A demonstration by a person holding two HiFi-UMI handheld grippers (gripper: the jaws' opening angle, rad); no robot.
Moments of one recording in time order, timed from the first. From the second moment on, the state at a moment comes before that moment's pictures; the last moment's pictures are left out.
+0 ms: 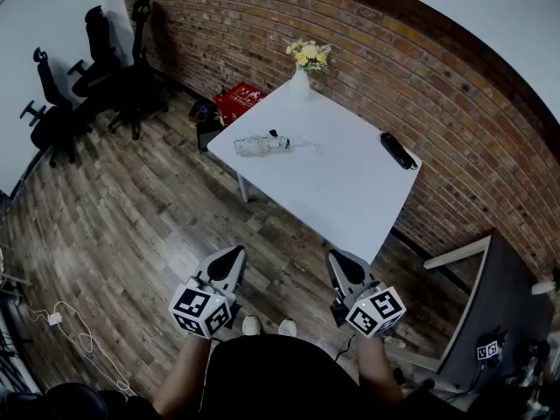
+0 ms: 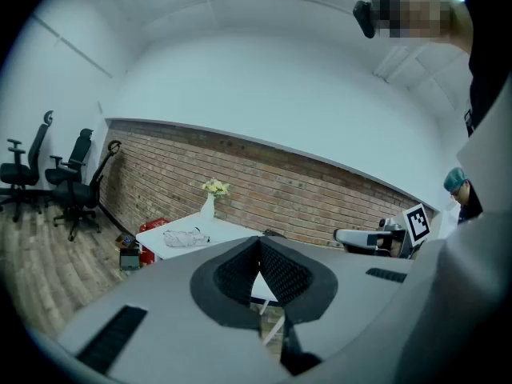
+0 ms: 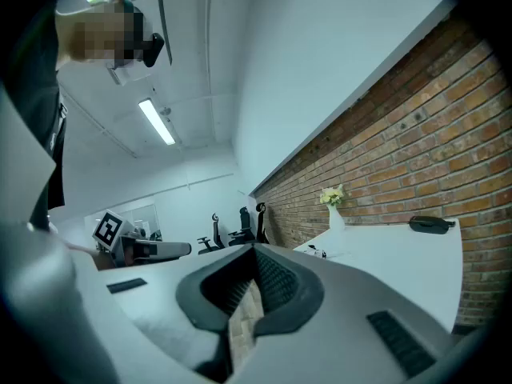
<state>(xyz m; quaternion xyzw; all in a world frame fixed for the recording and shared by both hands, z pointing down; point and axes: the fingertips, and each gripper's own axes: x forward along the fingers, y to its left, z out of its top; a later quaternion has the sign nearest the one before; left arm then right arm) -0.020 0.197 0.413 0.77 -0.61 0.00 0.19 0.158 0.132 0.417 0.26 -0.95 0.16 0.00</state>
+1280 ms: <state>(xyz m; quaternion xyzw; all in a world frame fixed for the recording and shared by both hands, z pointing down) -0.086 0.241 0.411 0.79 -0.58 -0.02 0.18 0.103 0.191 0.401 0.28 -0.95 0.14 0.01</state>
